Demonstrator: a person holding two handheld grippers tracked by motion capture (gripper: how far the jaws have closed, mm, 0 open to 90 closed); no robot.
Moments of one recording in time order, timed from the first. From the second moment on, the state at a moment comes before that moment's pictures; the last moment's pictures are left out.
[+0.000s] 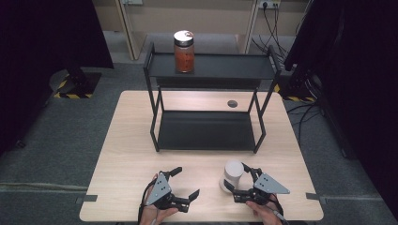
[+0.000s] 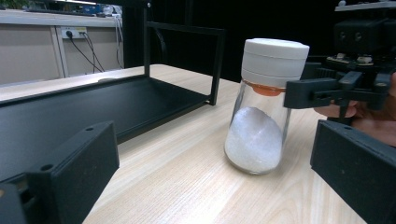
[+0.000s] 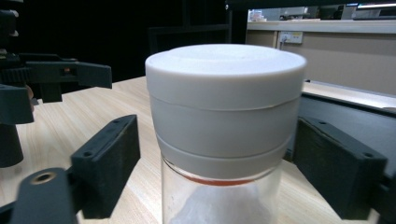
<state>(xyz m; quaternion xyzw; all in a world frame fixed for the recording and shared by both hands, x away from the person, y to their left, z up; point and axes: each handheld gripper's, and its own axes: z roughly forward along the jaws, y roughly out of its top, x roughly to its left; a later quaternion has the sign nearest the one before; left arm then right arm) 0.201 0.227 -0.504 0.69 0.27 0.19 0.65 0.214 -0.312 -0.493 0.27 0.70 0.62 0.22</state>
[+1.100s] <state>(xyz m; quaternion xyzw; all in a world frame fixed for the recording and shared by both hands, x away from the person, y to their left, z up) 0.202 0.228 -0.504 0.69 0.27 0.19 0.65 0.215 -0.318 -0.447 0.28 0.71 0.60 0.25</state>
